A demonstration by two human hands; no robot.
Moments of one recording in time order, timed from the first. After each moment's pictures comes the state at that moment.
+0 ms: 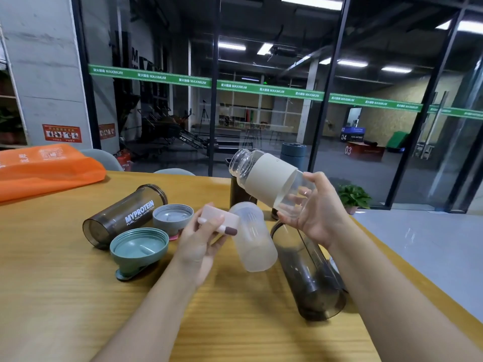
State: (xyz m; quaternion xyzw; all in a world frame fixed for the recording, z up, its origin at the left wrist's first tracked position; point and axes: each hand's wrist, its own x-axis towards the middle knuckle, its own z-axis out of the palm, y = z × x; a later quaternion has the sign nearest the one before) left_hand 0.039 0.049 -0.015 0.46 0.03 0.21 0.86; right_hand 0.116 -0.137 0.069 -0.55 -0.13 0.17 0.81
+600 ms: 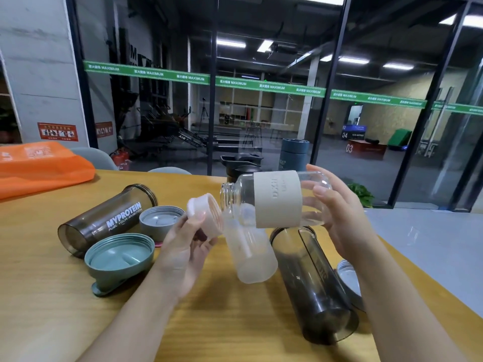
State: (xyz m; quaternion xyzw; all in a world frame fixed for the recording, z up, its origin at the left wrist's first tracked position) left_hand 0.051 0.060 -0.019 0.44 -0.01 0.20 0.88; right_hand 0.139 -0.160 0.047 -0.66 -0.31 -0.04 0.68
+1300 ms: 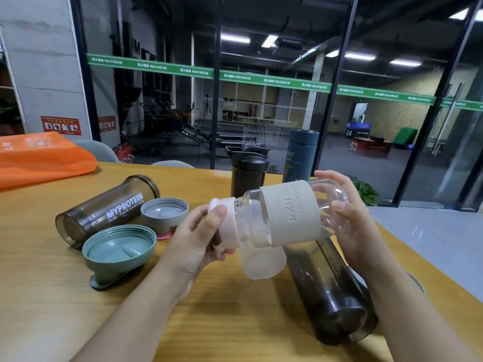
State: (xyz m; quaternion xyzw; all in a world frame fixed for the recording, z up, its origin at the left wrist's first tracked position) left_hand 0.047 0.051 -0.020 0.59 0.00 0.19 0.79; right_hand 0.141 -0.162 0.019 -0.61 -0.38 -0.02 0.69
